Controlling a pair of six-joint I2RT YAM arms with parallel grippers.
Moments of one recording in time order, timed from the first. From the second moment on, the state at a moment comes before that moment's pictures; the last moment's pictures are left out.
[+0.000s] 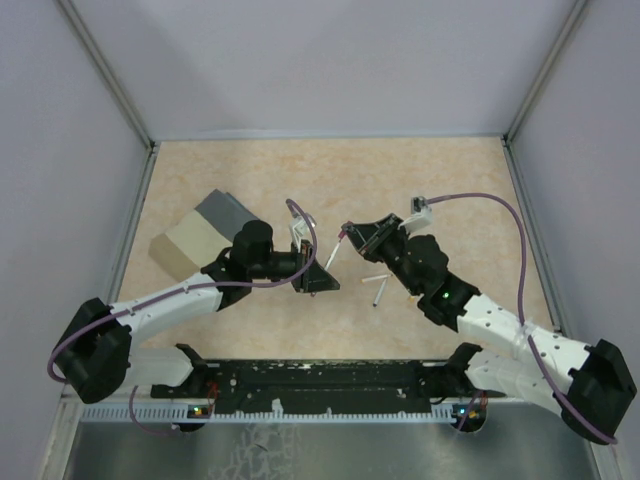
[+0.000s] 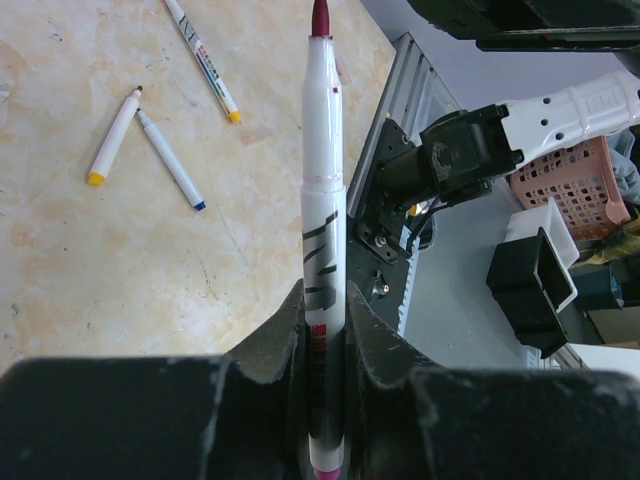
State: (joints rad) left arm -0.76 1.26 0.66 0.29 0.66 -0.57; right arm 0.80 0.93 0.58 0.29 0.26 0.98
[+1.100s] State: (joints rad) left arm -0.76 1.27 0.66 0.29 0.66 -0.57; right arm 0.80 0.91 0.57 0.27 0.25 0.94
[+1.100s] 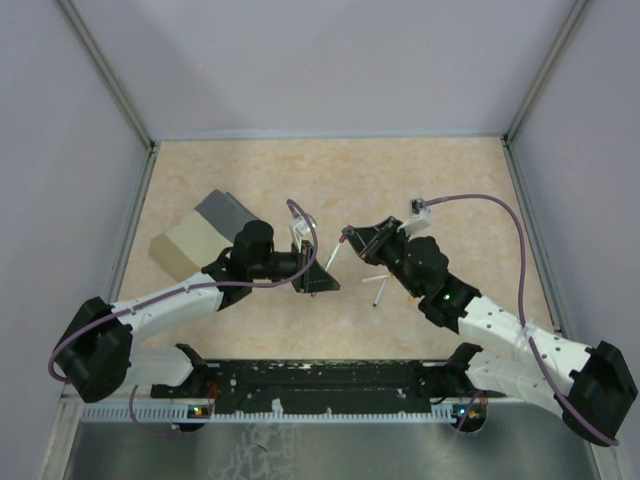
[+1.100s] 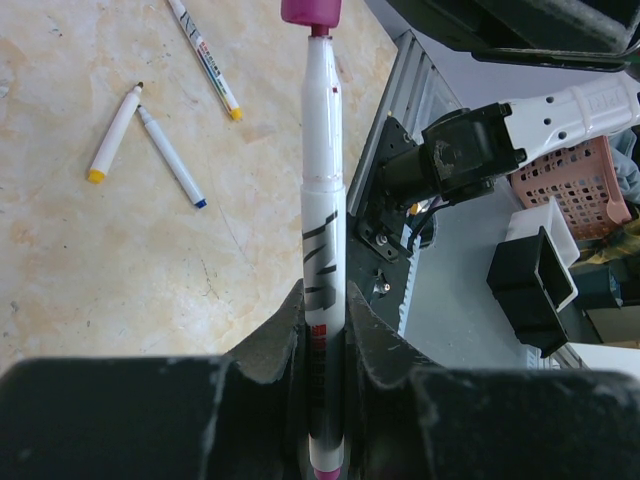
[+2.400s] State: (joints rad) left arm -0.77 1.27 0.66 0.28 0.63 -0.58; right arm 0.79 0.98 0.44 0.52 0.05 0.99
